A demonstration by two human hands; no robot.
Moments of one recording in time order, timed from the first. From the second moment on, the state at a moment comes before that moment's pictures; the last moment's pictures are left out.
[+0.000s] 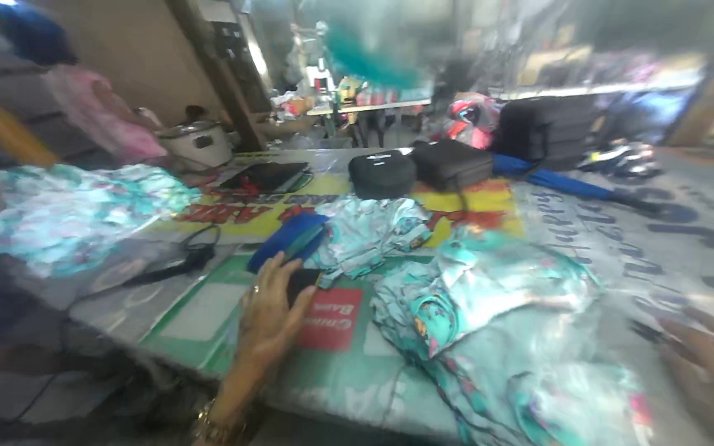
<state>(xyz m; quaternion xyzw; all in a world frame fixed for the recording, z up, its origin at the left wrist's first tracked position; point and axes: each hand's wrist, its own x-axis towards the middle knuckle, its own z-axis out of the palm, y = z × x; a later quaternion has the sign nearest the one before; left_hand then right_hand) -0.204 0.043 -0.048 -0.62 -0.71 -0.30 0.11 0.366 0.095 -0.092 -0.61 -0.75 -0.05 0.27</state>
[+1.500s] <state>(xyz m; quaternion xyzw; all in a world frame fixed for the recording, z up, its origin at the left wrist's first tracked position) 0.300 0.205 -0.014 -0.69 -0.35 -0.20 -0.61 0.500 -0.017 -0.075 -0.56 -0.52 0.09 0.63</state>
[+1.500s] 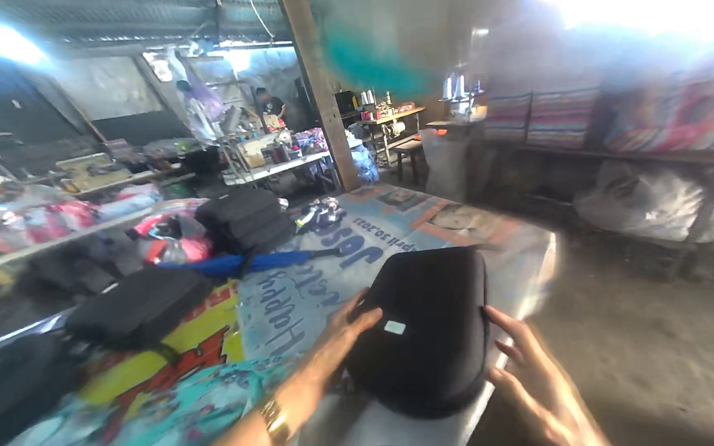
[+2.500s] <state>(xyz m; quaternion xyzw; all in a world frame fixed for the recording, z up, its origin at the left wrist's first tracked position) 0.075 0.131 0.021 -0.41 -0.39 -0.44 -0.70 0.313 0.032 -0.041 -0.40 -0.66 0.12 0.62</state>
